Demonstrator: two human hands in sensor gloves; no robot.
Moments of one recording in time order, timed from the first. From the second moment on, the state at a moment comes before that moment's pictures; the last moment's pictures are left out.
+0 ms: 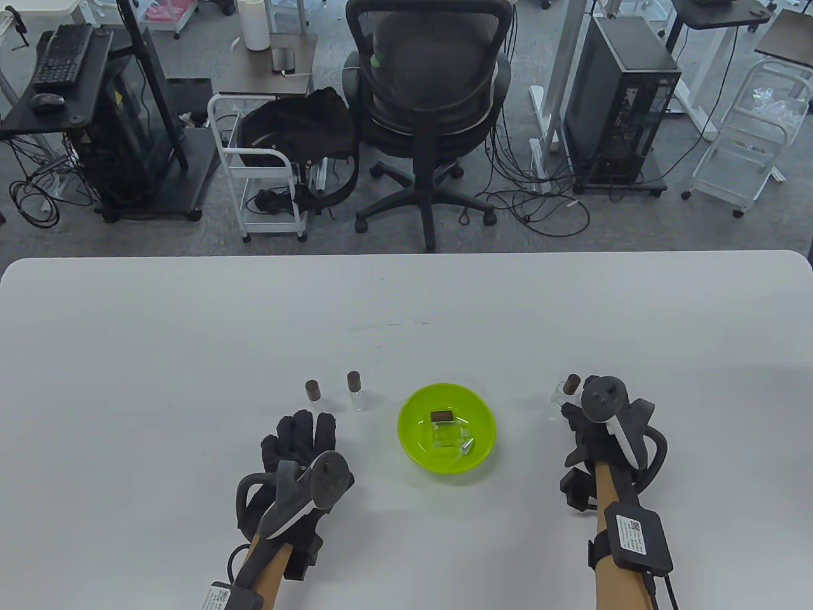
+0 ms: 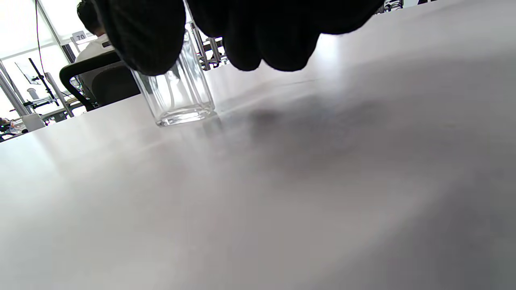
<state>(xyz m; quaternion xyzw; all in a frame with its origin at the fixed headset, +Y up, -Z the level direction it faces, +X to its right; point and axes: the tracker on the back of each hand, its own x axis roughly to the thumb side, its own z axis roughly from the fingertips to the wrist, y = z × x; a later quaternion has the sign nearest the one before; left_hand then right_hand) -0.164 -0.736 -0.295 -0.01 -0.05 0.03 1.00 0.273 -0.750 -0.382 -0.19 0.01 0.97 0.16</state>
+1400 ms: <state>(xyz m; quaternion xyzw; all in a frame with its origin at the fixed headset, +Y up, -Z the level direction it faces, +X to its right) -0.166 -0.738 -0.290 0.00 -0.04 0.02 1.00 0.031 -0.747 -0.356 0.02 0.02 0.98 -0.18</state>
